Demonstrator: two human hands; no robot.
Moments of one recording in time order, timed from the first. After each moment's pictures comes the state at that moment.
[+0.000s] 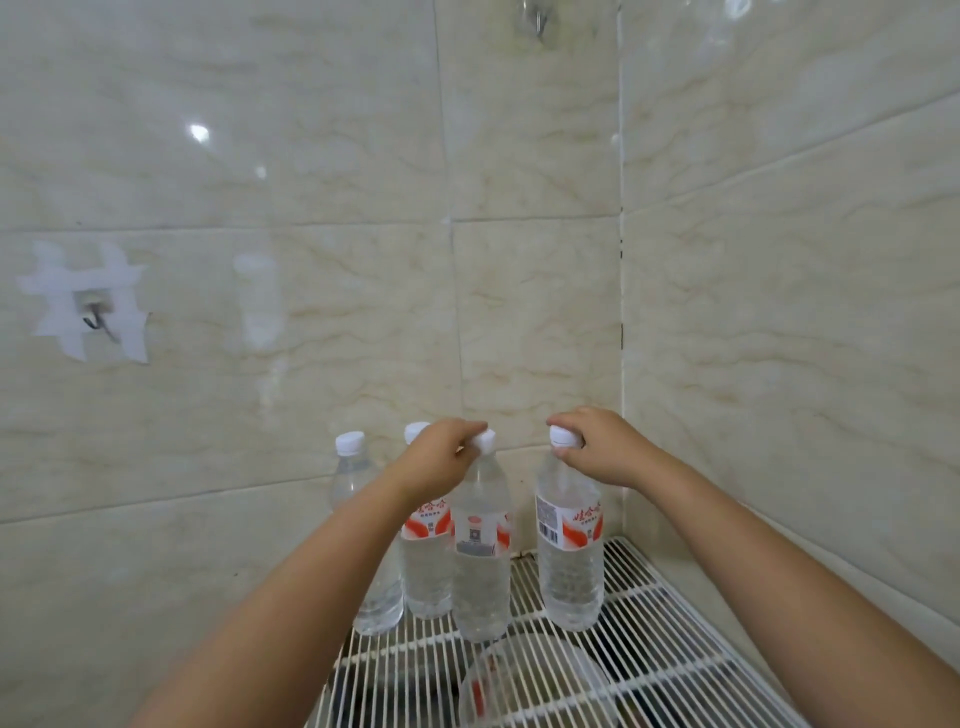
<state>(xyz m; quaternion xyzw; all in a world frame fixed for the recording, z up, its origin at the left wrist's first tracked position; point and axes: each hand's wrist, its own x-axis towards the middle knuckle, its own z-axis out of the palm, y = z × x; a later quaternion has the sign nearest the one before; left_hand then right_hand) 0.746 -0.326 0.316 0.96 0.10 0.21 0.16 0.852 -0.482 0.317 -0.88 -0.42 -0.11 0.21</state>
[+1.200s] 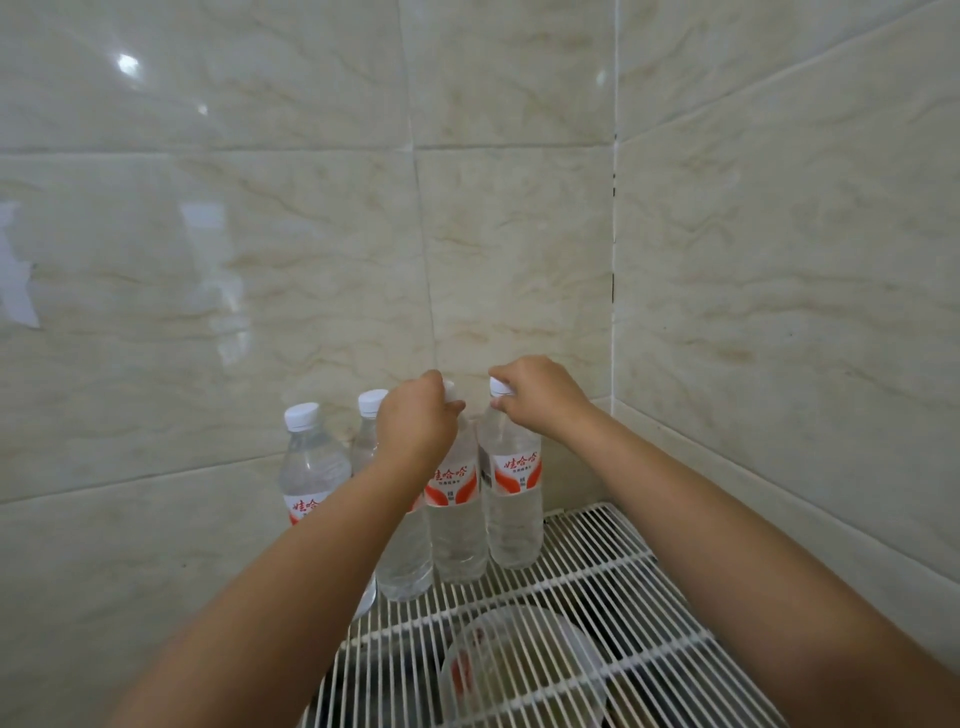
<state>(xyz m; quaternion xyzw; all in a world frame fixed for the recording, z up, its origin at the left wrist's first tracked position) 0.790 -0.324 0.306 0.92 0.25 0.29 0.11 0.874 -0.421 0.316 -0.89 -0.40 -0.15 0.17</state>
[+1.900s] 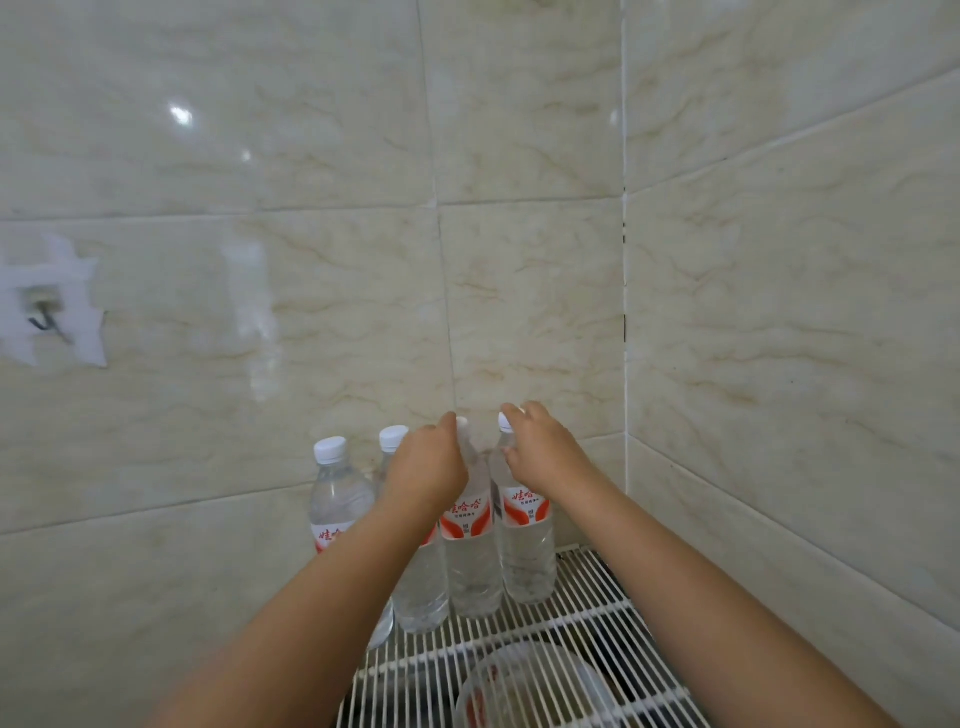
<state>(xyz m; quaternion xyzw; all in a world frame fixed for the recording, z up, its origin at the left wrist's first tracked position) 0.779 -0.324 0.304 0.94 0.24 0.24 0.06 0.863 -0.418 0.294 -0.87 -0.40 -0.15 0.24</state>
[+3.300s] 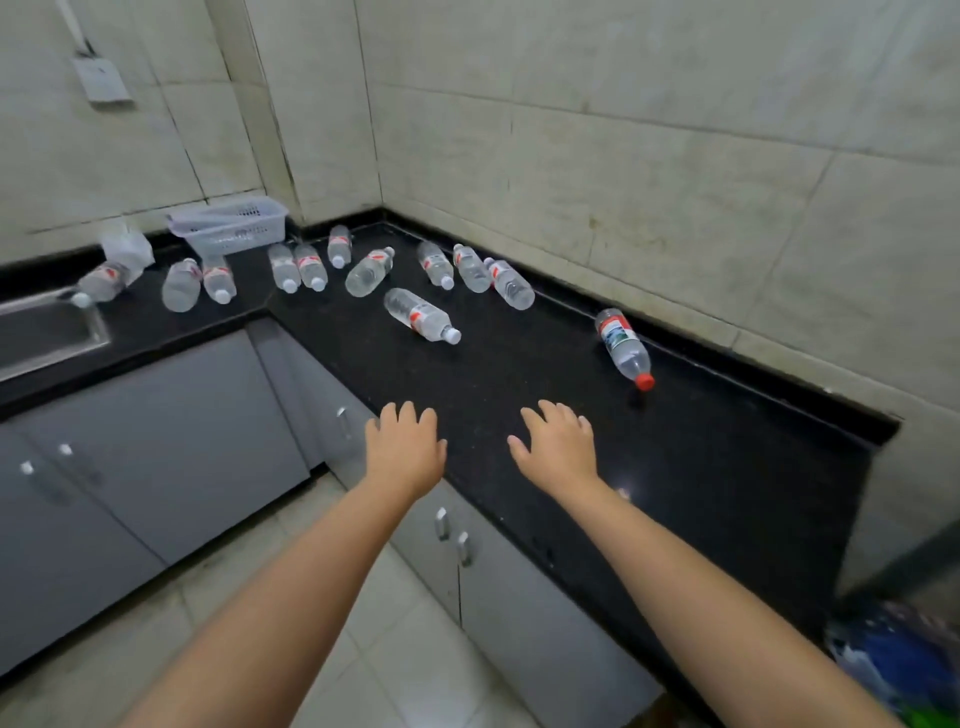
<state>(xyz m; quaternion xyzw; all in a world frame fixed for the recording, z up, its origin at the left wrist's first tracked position) -0.040 -0.216 0.068 0.71 0.70 0.01 0.03 0.125 -0.209 0.051 -0.67 -0.73 0.06 0.10</state>
